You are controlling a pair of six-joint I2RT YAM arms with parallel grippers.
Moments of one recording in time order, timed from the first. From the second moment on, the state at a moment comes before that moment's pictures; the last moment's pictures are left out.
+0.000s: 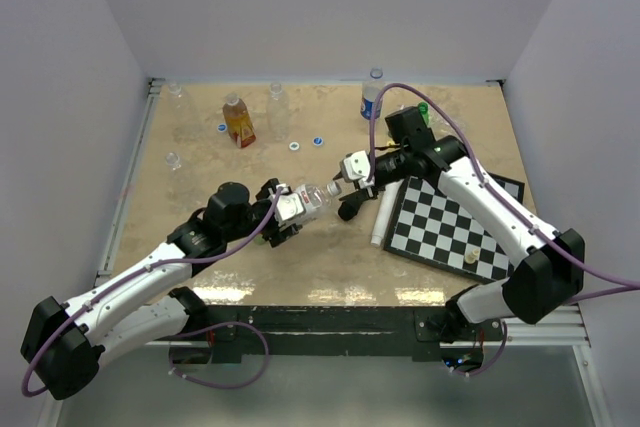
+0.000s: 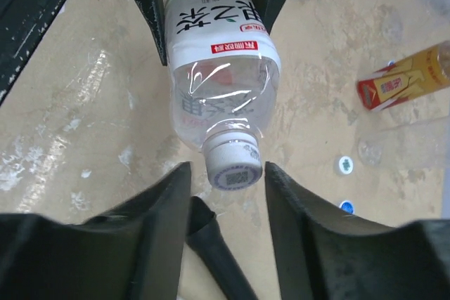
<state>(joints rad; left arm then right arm) -0.70 0.91 0.56 -0.07 0.28 0.42 0.51 1.41 1.28 -0.77 -0.95 -1.28</state>
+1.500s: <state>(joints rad) -0.69 0.91 0.56 -0.07 0.27 0.42 0.49 1.36 1.36 -0.88 -0.82 -0.78</state>
